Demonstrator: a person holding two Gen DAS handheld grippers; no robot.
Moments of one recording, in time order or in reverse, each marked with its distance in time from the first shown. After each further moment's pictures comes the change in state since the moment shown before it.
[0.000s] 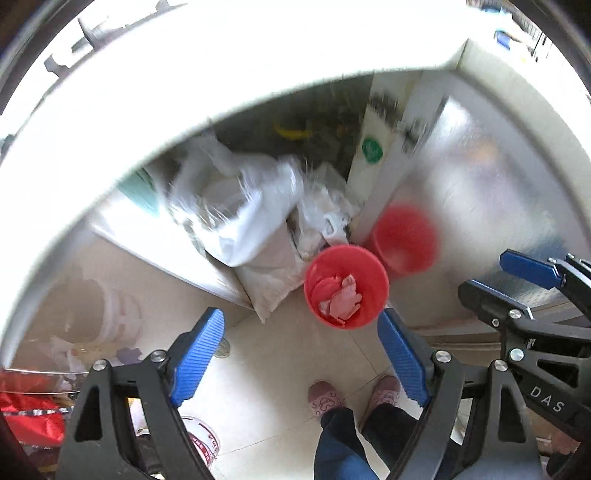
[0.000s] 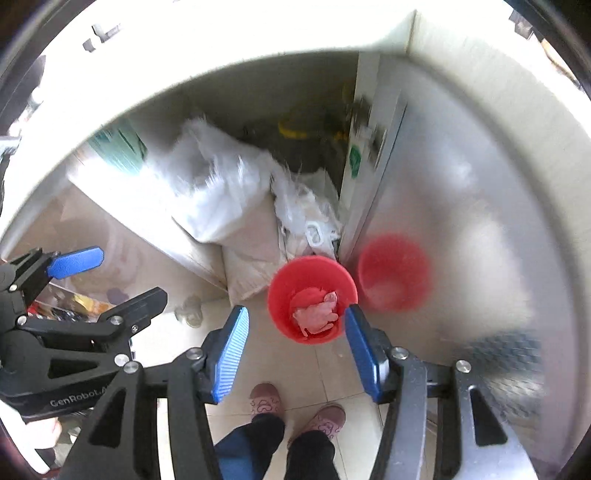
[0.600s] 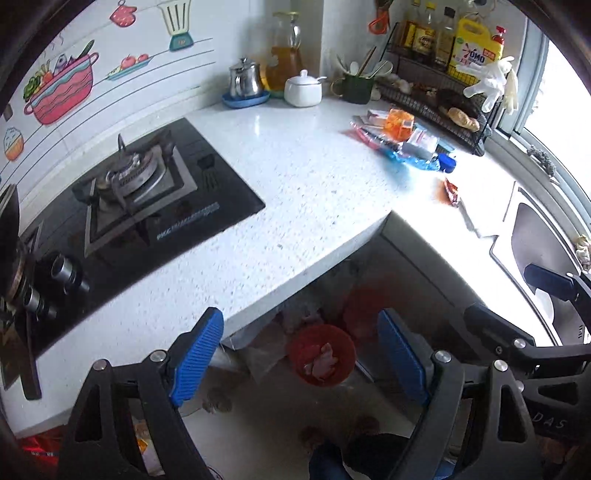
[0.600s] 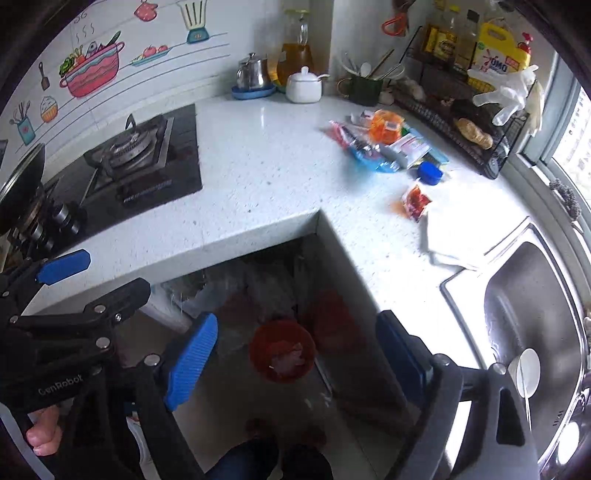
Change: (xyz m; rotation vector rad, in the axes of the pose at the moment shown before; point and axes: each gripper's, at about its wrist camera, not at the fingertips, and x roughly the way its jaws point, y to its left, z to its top) left arm -0.169 -0.010 0.091 0.070 -0.236 -0.077; right arm -0.169 -0.011 0.056 0.108 -0.206 -0.179
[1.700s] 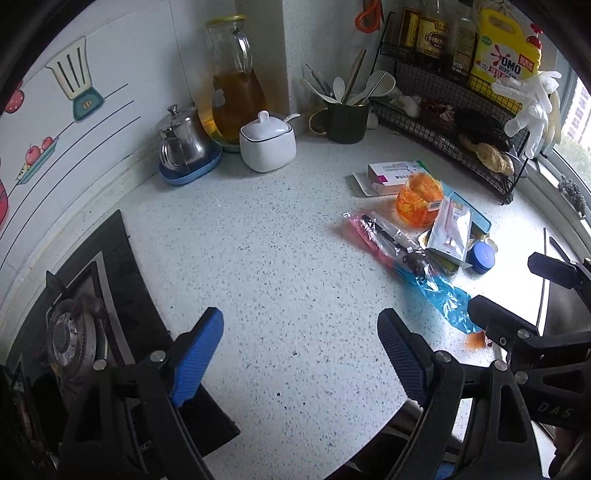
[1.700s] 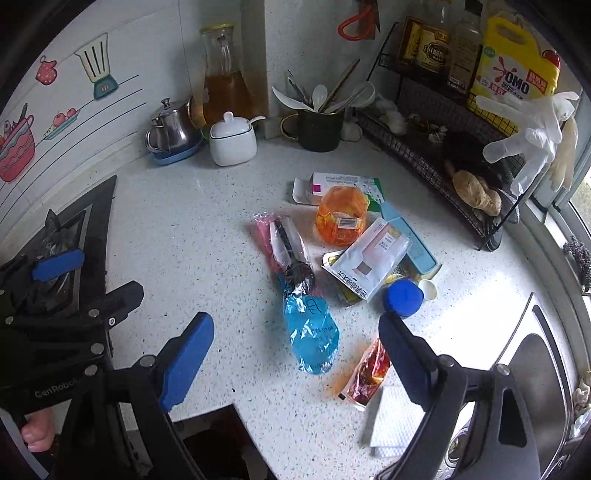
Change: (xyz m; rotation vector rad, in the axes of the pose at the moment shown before) left arm 0.133 -0.033 0.223 0.126 0.040 -0.007; right arm 0.108 -0.075 0.187 0.080 0.033 -0.017
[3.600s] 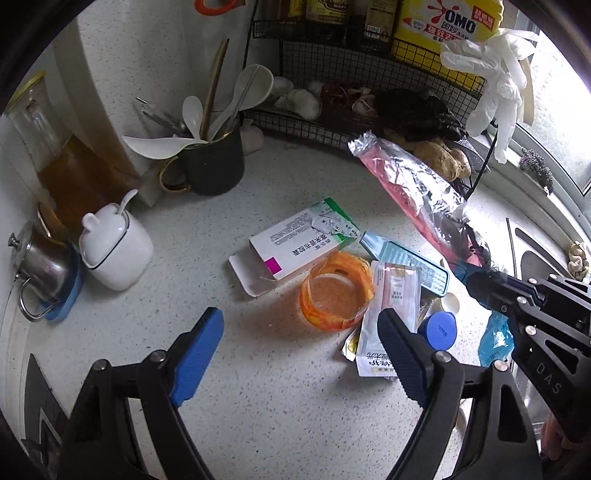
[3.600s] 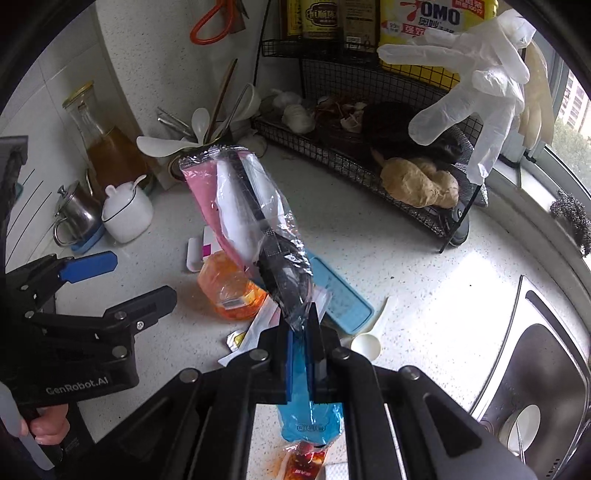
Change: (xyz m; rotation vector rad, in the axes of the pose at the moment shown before) left arm 0.097 -0.105 0.139 0.283 0.076 -0.254; right arm 0.015 -0.128 0.049 0.295 0.005 -0.080
